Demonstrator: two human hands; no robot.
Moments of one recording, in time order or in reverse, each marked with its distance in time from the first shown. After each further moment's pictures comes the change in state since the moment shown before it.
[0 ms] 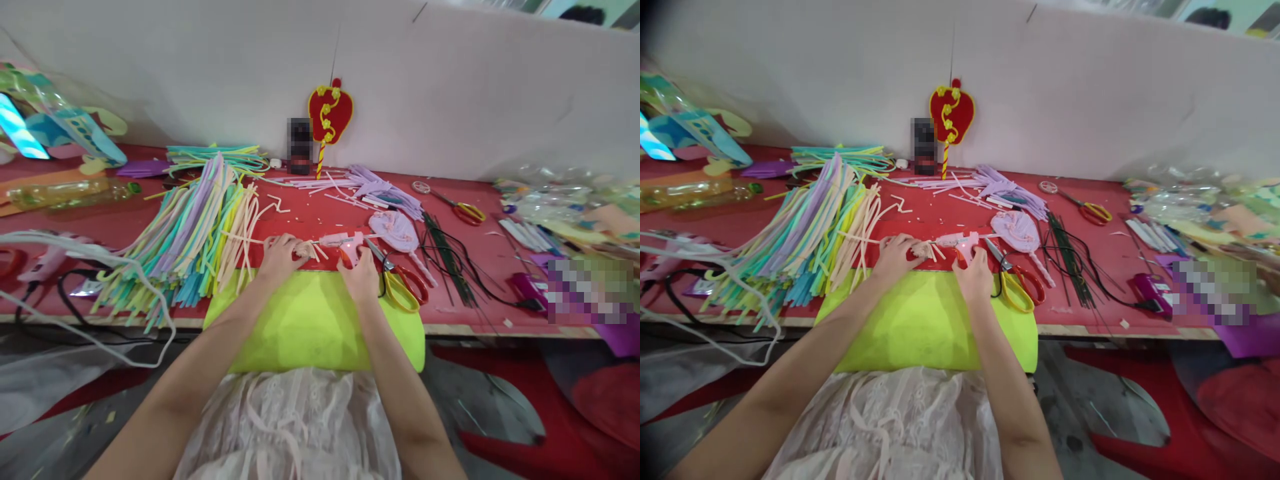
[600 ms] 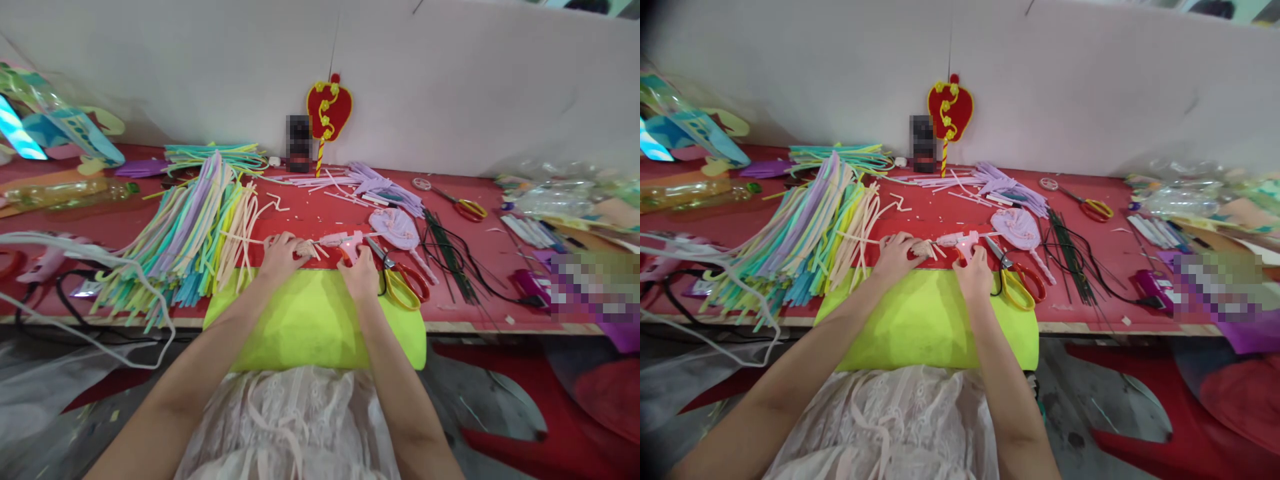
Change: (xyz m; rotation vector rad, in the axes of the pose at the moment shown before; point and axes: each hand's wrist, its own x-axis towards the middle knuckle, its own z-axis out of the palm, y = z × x) left_hand -0.002 0.004 0.000 0.004 -0.004 0.003; right_hand -0.001 -0.001 0.002 -0.025 -0.026 0.043
